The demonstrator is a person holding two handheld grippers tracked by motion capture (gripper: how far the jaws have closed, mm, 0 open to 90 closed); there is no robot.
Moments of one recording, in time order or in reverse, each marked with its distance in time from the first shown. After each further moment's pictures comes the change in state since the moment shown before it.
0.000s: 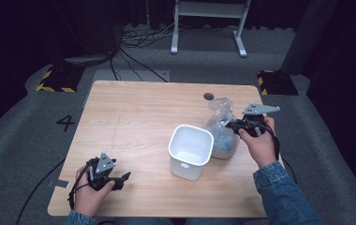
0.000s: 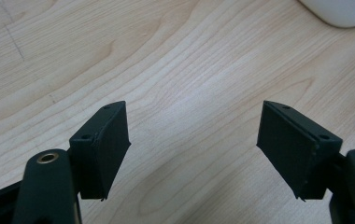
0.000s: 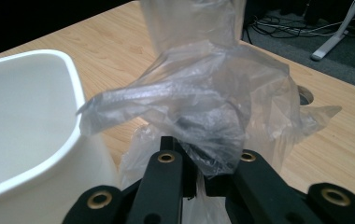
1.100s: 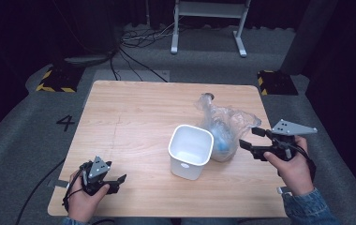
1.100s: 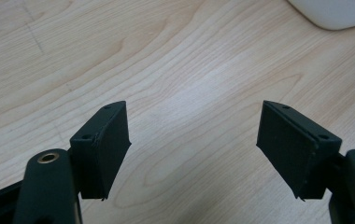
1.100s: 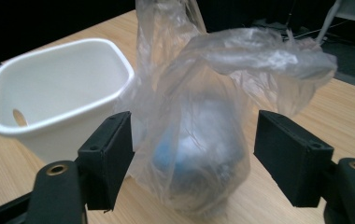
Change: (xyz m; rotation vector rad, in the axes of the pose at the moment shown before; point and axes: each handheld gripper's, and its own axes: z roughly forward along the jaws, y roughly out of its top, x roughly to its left) left arm -0.001 -0.008 -0.021 -0.022 0.024 -0.017; right arm 0.022 -0.028 -0.085 -0.047 -0.036 0.017
